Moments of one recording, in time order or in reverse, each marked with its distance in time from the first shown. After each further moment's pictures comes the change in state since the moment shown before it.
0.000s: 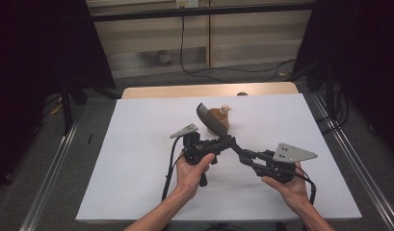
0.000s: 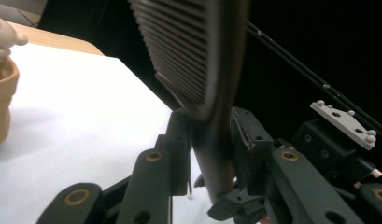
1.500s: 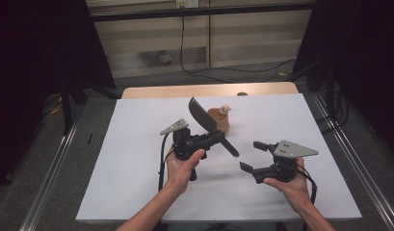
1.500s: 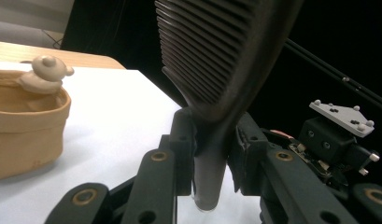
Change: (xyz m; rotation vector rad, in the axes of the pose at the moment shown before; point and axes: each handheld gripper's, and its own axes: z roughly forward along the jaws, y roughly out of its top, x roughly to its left) left arm 0.007 0.017 -0.022 -0.005 0.070 0.093; right arm -0.006 0.000 -0.001 0.032 -0.070 0.103
